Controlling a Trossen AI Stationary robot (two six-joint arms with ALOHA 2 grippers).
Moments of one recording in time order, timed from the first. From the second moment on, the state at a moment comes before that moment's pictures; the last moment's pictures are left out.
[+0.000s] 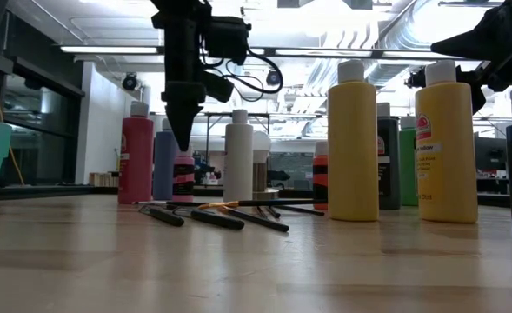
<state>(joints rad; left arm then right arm) 0.26 1.74 1.40 -1.08 -0.17 -0.05 0.34 0.03 0.01 0.09 0.49 0.28</state>
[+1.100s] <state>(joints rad) -0.20 1.45 1.51 -1.35 -0.07 0.10 0.34 0.03 0.01 0.09 0.50 0.28</state>
